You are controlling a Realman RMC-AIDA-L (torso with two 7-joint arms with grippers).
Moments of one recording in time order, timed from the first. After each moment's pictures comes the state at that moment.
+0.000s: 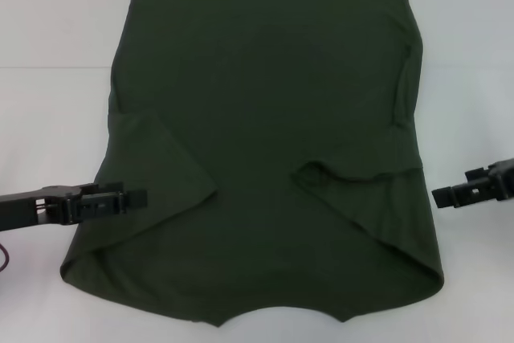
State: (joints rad) left arm -0.44 -1.98 0.59 0.68 2.03 1.66 -1.87; right arm 0.57 2.09 -0.79 -1.36 -2.52 -1.77 2.36
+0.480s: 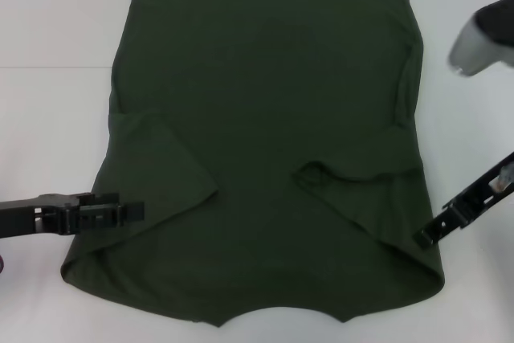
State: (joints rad) left arm -0.45 -1.98 0.59 0.70 2.09 1.65 -1.87; right arm 0.72 2.11 -1.12 -1.36 -2.76 -1.84 2.59
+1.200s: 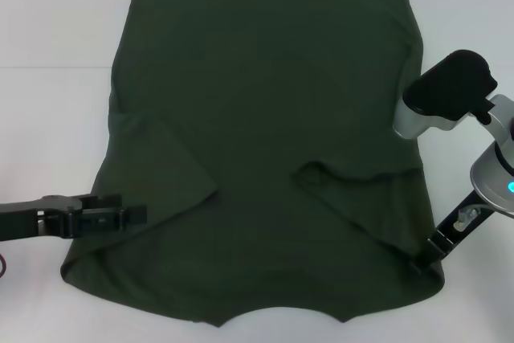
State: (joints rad) left arm -0.45 -1.99 0.59 0.70 2.09 1.65 -1.85; right arm 0.70 2.10 -1.41 -1.19 -2.80 -1.61 2.68
